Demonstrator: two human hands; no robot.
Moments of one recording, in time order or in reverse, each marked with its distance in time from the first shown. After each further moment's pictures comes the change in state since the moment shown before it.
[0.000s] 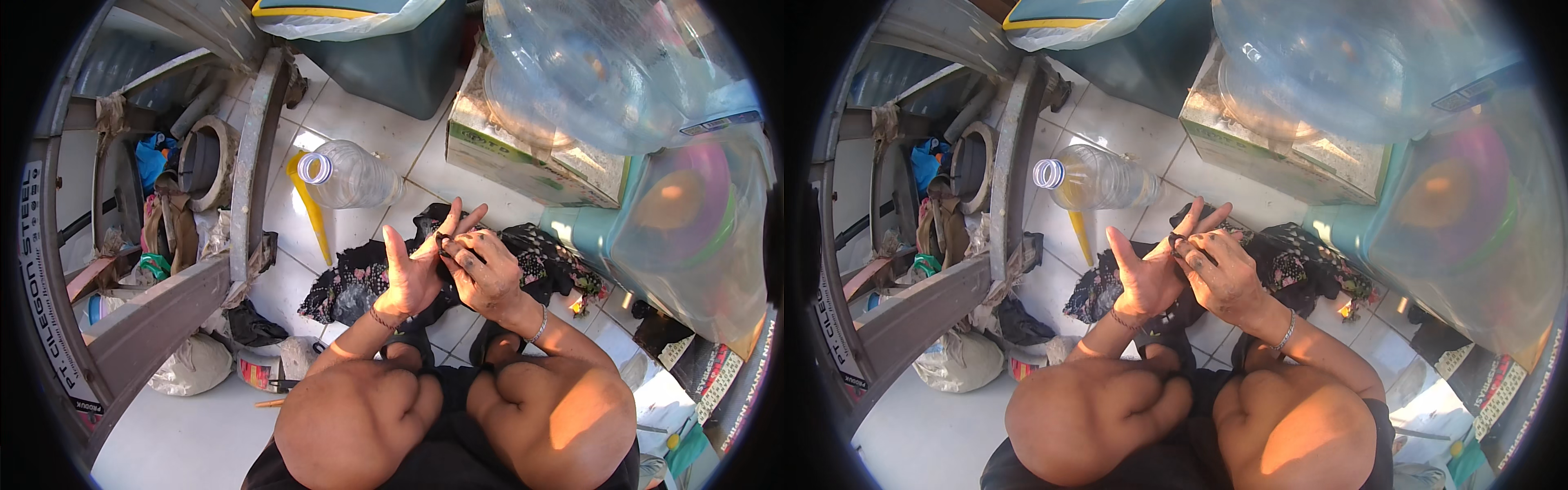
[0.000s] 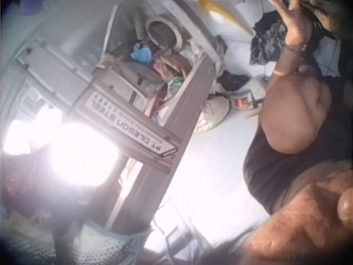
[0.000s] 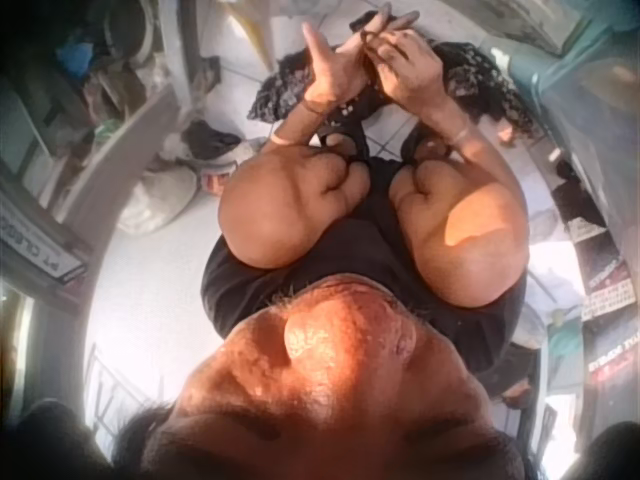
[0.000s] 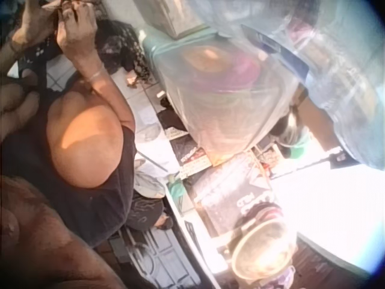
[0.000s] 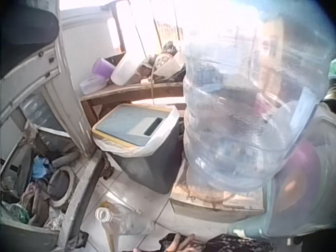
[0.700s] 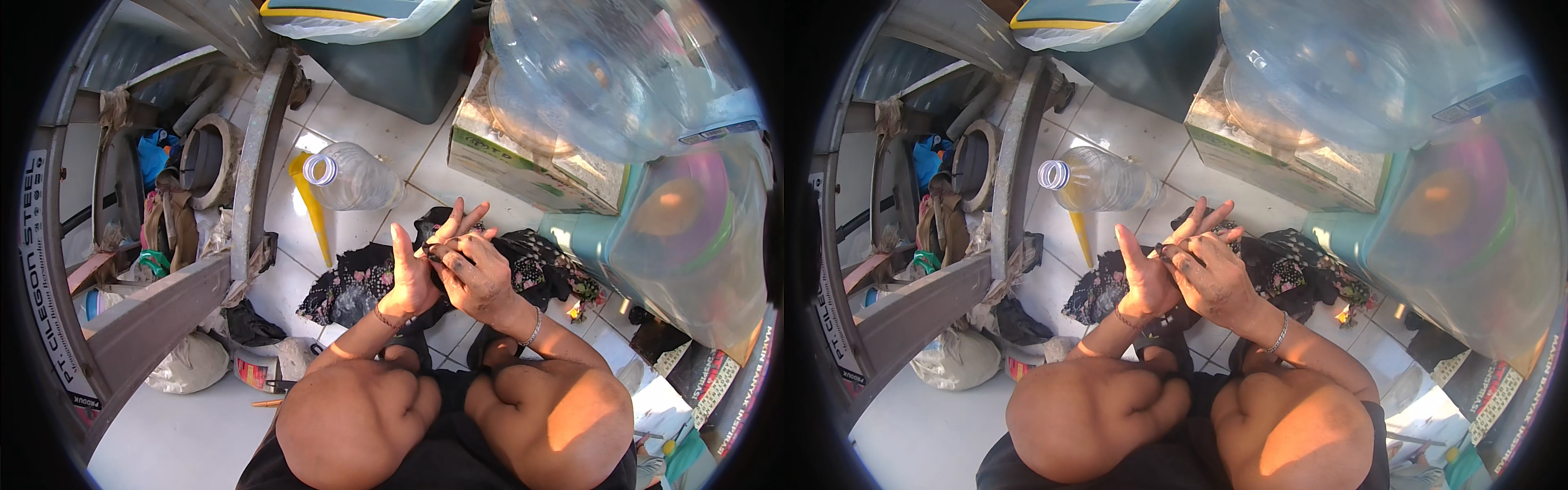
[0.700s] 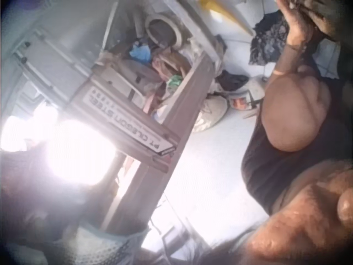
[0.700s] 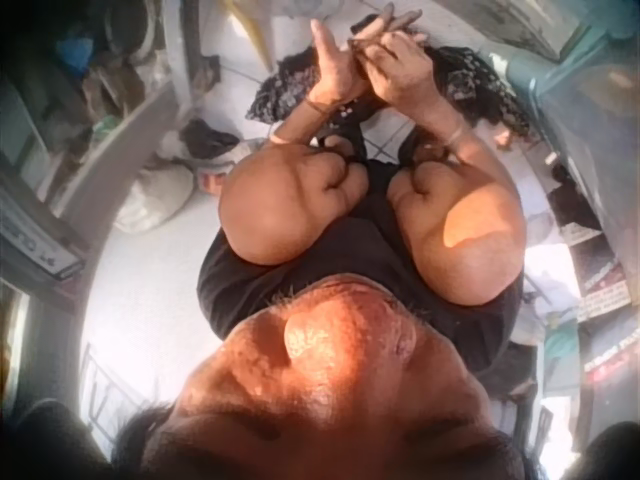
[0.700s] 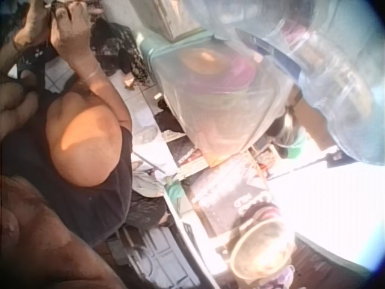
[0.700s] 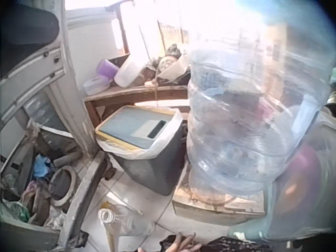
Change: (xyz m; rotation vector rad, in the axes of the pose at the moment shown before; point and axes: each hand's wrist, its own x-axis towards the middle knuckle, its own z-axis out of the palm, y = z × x) left_hand 0.010 0.004 0.008 0.014 0.015 0.017; right_hand 0.013 -0.004 0.006 0.076 0.023 0.074
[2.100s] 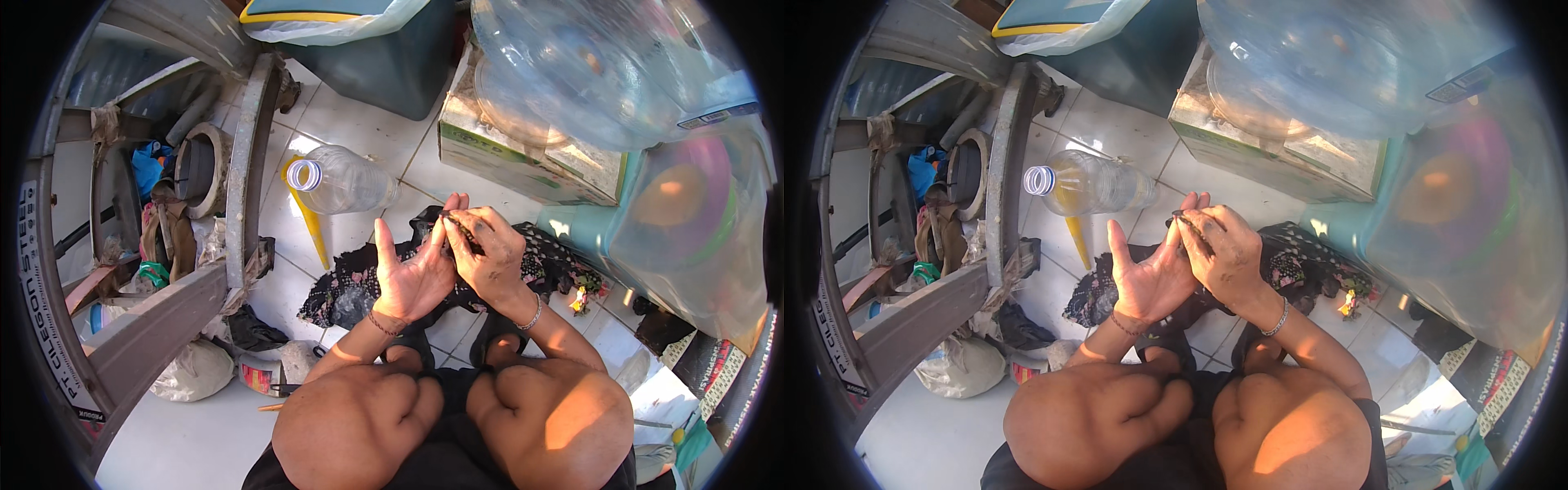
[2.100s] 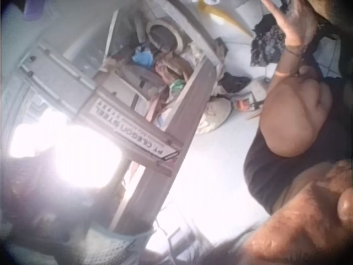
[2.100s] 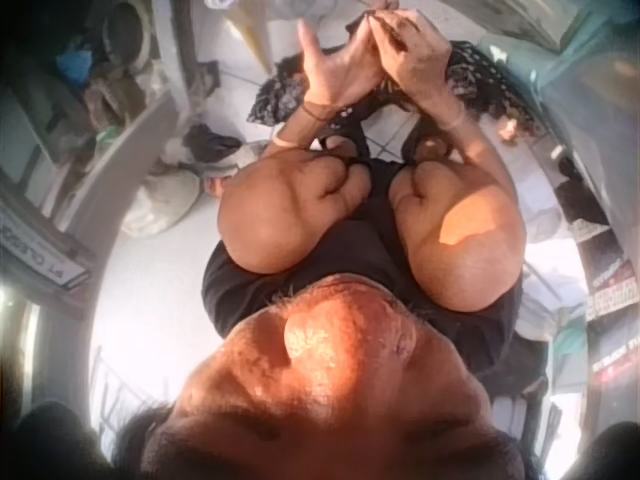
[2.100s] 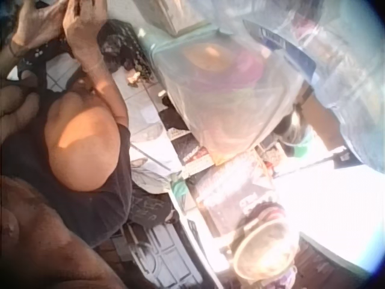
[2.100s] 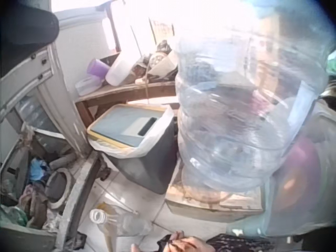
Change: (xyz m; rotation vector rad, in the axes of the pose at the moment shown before) left_hand -0.007 0.002 0.006 -0.387 -0.023 -0.029; right_hand 0.009 0.014 -0.001 -0.065 0.153 0.180
